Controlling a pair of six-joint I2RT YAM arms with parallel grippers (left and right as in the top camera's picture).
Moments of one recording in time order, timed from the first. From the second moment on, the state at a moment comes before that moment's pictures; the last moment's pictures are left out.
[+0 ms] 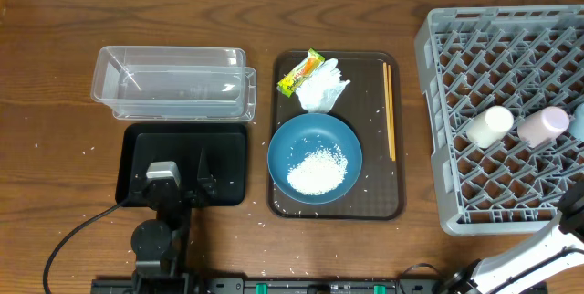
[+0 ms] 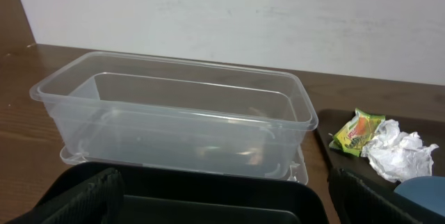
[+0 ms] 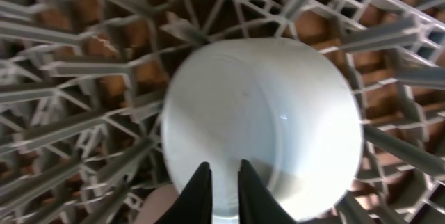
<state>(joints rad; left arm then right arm) -0.01 0.01 0.02 -0.12 -0.03 -0.12 -0.75 2.07 1.85 -0.98 0.02 0.32</state>
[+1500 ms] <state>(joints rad) -0.01 0.01 0.02 -0.12 -0.03 -0.12 -0.26 1.70 1.85 -1.16 -0.34 0.27</state>
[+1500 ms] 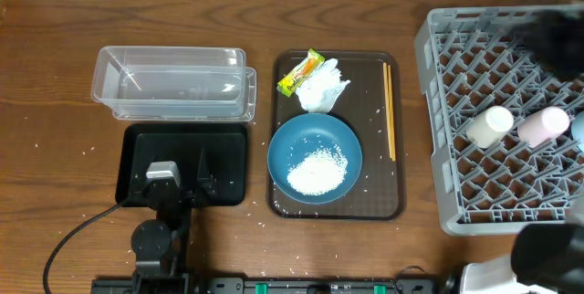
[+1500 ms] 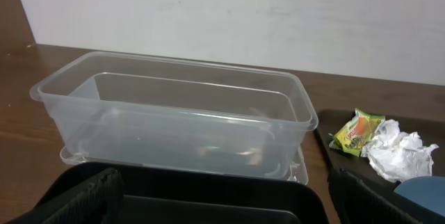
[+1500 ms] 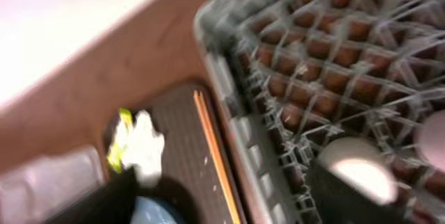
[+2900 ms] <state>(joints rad) -0.01 0.01 0.02 -0.12 -0.03 -0.12 0.24 2.29 1.85 -1.02 0.01 0.30</state>
